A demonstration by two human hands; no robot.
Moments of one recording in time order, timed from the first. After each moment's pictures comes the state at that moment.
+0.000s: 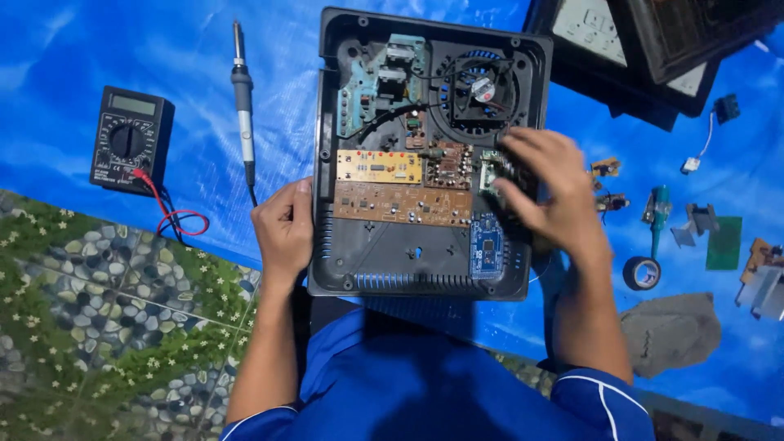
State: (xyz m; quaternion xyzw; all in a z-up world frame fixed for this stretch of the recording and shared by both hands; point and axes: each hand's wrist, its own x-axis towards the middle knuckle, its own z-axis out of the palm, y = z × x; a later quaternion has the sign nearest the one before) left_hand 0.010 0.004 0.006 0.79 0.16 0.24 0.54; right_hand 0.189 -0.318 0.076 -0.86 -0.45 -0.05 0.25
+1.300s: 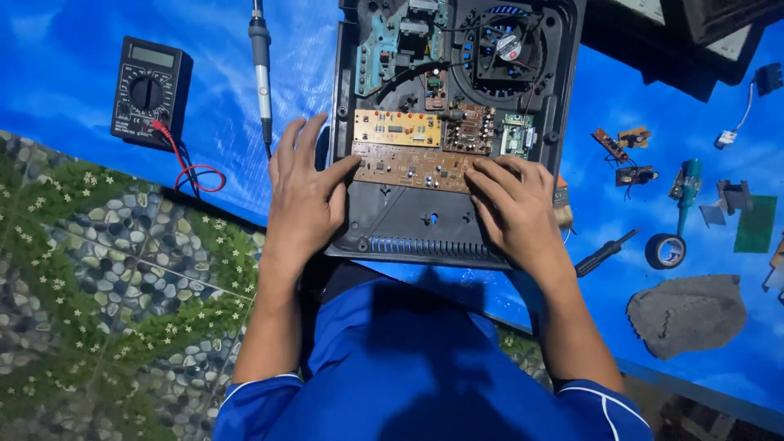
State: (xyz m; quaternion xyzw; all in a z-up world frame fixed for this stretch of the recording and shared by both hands) left_hand -0.004 0.000 0.038 0.95 0.04 0.12 0.28; right_hand 0.101 -0.293 0.048 -0.89 -0.43 -0.07 0.16
